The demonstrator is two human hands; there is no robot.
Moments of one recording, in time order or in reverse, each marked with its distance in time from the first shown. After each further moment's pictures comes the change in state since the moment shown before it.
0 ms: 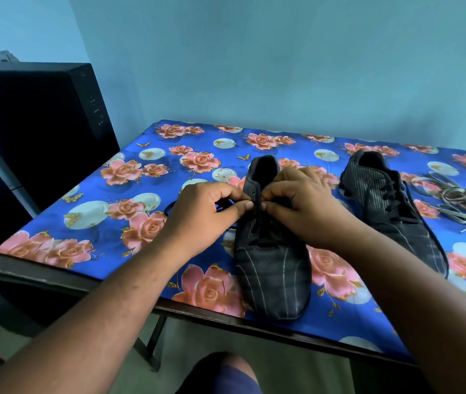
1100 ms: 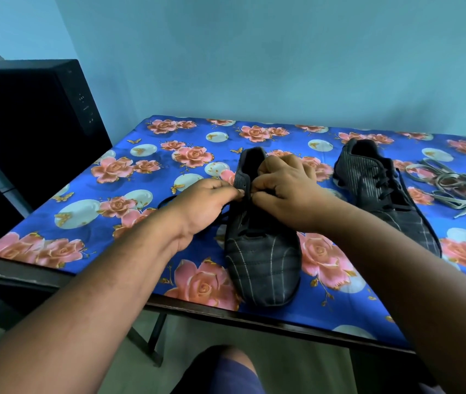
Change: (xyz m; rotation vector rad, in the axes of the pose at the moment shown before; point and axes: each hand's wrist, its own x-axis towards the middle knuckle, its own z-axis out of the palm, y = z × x) left_hand 0.018 0.004 0.010 -0.288 -0.173 -0.502; right_hand 0.012 -0.003 0.000 -0.105 -0.132 0.000
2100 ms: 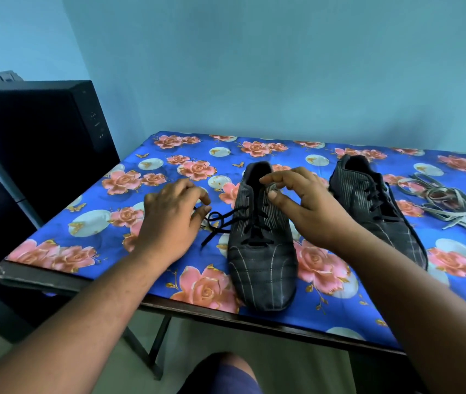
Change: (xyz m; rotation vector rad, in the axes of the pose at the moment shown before) left_hand -0.012 -0.039 -0.043 0.946 0.438 0.563; right_hand -0.024 0.023 -0.002 0.294 0.222 0.020
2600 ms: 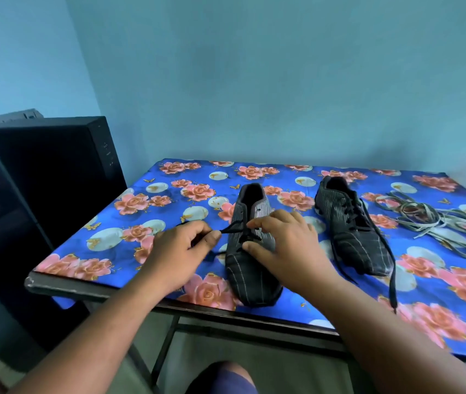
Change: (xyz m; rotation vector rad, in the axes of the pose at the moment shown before) left_hand -0.034 0.036 -0.041 -0.450 -0.175 -0.185; right_hand -0.053 -0.056 0.011 -0.275 0.061 0.072
